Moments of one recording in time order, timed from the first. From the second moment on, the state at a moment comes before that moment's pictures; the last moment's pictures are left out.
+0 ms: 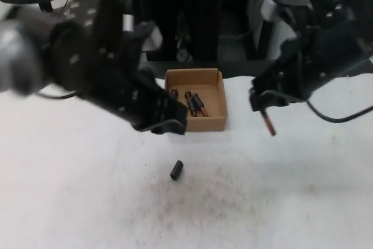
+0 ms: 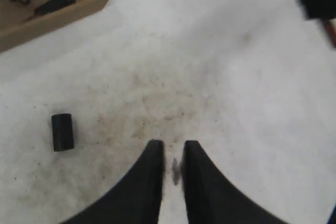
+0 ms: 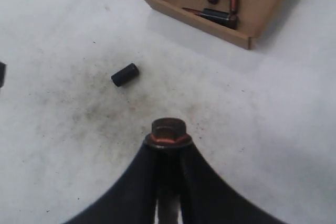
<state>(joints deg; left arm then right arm) -29.2 90.1 -66.4 41.1 26.5 -1.4 17.3 80.7 -68.4 50.7 -19.3 -2.2</state>
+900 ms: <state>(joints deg) -37.1 110.4 -79.9 52.8 -1.6 5.6 12.2 76.3 -59.4 52.0 -22.3 -2.3</state>
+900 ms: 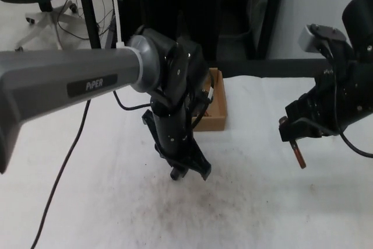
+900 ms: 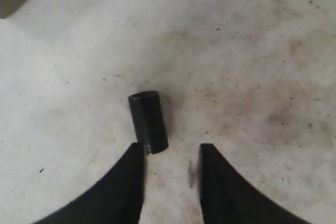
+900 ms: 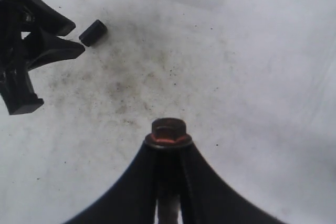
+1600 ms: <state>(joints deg) -36.1 114.1 -80.2 49.5 -2.7 3.2 12.2 75.5 -59.4 51.9 -22.3 -2.3</state>
